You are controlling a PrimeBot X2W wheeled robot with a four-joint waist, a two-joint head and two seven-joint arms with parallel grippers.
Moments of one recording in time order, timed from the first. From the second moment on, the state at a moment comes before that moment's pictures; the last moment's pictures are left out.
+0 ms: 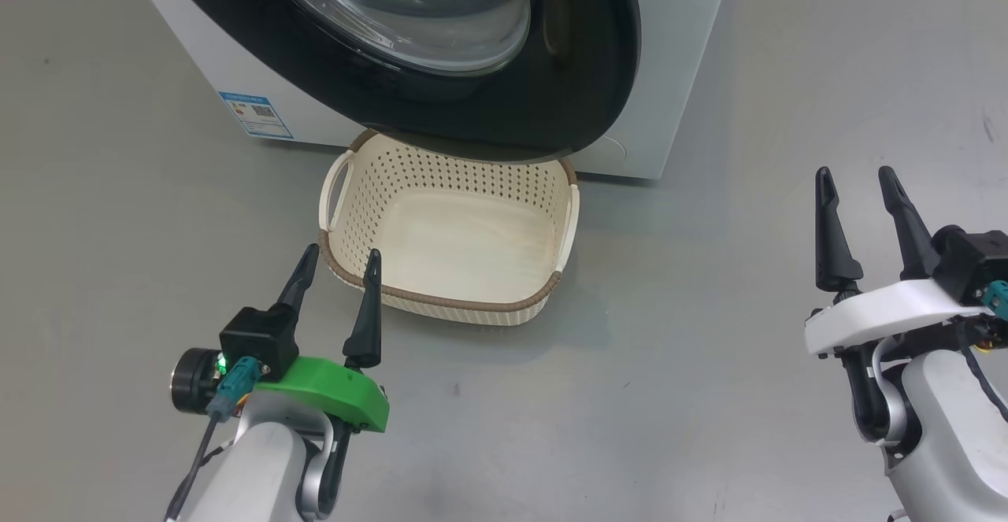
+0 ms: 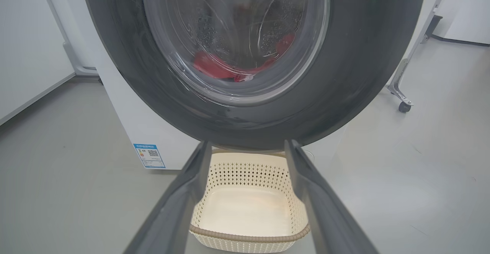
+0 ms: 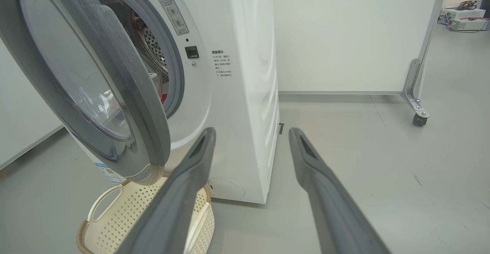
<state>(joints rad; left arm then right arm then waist) -0.29 0.03 -0.35 0.36 -0.41 0.06 -0.25 -0.27 -0.31 0.32 0.21 0.59 -0.12 -0.24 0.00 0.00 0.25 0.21</state>
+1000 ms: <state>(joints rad) -0.29 0.03 -0.33 0.33 -0.41 0.06 -0.25 -0.21 -0.29 0.28 0.14 0.53 -0.13 -0.25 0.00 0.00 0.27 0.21</state>
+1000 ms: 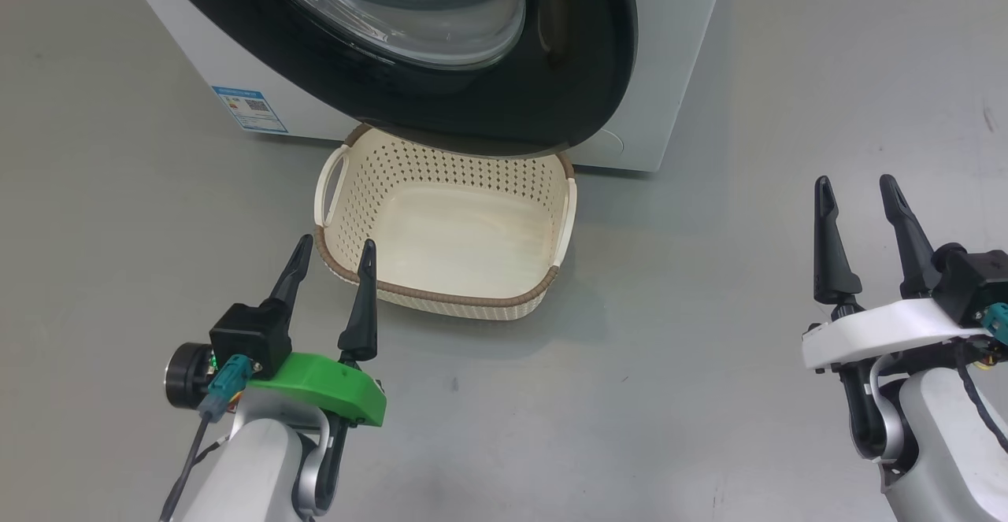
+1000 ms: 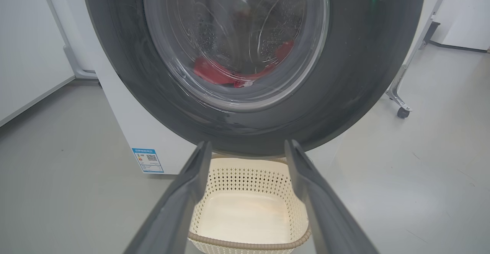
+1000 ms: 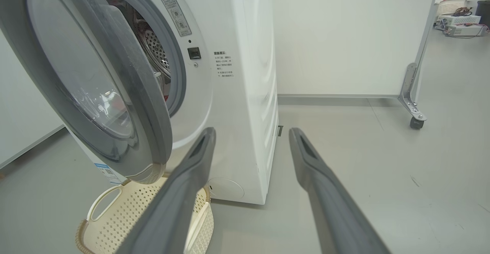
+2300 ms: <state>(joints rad) -0.29 0.03 -0.35 0.33 -0.41 0.06 -0.25 -0.18 -0.26 0.23 0.10 0.49 -0.13 -0.23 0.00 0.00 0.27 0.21</state>
